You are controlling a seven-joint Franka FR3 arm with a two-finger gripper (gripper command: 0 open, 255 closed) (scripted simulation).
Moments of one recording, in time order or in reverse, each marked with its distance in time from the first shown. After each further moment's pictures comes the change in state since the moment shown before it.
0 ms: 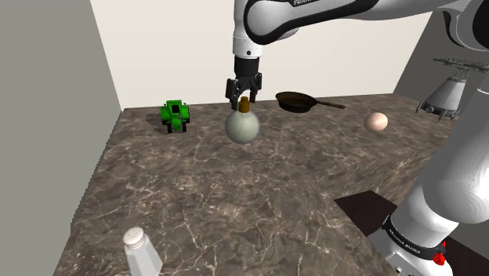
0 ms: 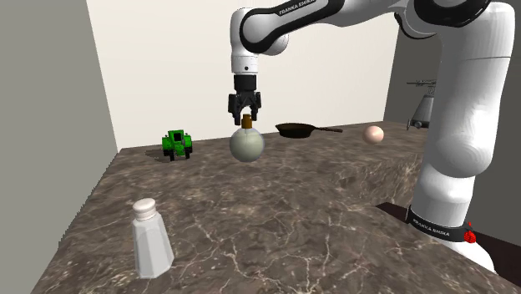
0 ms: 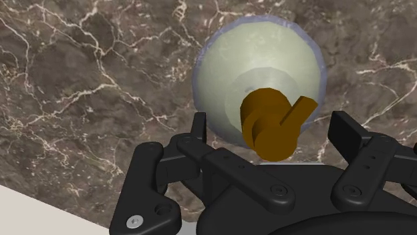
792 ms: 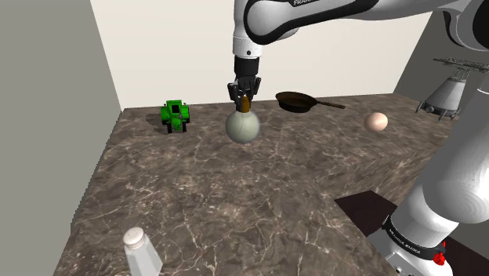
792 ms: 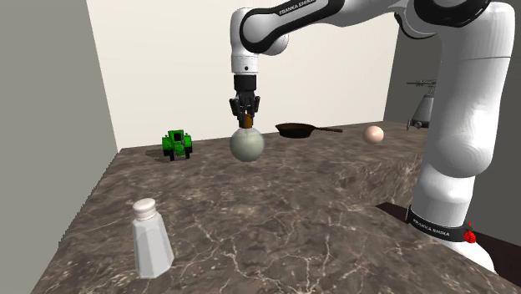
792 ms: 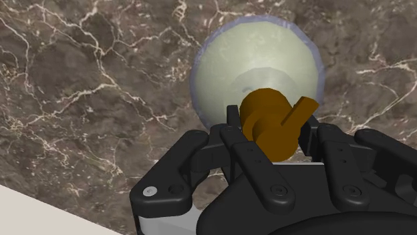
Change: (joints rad) arm 0.000 0.000 0.000 0.000 0.000 0.000 0.000
